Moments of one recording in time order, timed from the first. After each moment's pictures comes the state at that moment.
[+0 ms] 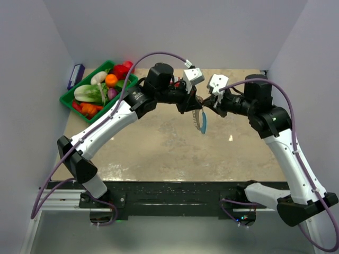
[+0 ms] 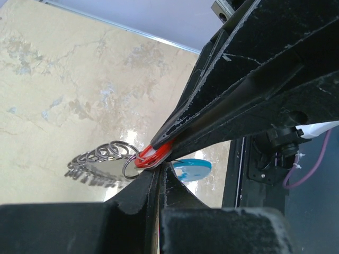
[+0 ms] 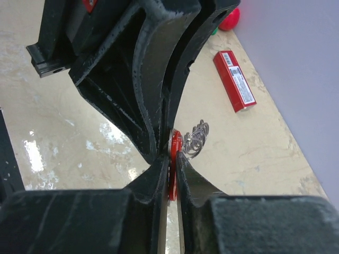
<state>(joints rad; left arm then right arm) -0.79 1.65 1.77 -0.49 0.55 0.01 0.39 1.13 1.45 -0.72 -0.56 -0.54</state>
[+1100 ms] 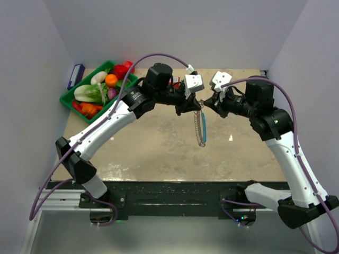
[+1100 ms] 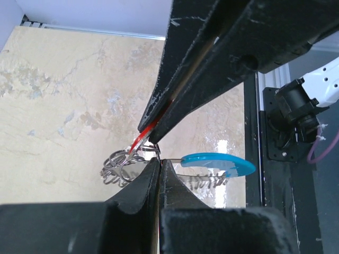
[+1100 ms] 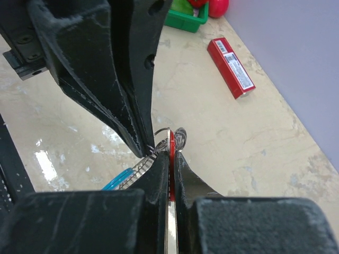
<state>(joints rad) -0.79 1.64 1.77 -0.54 0.62 0.23 0.39 1.11 1.45 -0.71 -0.47 -0.44</state>
